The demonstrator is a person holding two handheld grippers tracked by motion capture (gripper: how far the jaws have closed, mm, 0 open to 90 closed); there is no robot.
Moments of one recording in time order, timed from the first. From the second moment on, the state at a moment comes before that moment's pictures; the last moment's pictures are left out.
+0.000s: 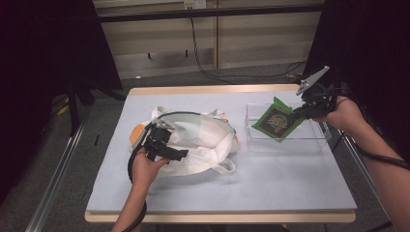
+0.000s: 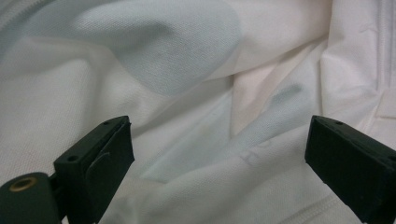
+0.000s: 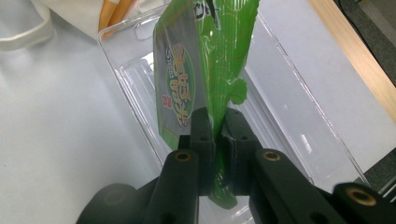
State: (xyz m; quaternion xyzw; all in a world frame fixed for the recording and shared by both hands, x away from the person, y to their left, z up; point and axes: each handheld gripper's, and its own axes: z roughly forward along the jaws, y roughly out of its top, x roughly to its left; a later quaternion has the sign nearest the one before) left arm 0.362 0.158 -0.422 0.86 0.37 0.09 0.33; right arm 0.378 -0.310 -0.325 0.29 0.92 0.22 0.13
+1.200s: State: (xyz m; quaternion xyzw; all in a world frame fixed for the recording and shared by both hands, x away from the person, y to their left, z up) left arm 0.362 0.158 -0.422 0.86 0.37 0.09 0.33; right arm 0.370 -0.297 -0.343 0.28 0.93 0.23 0.10
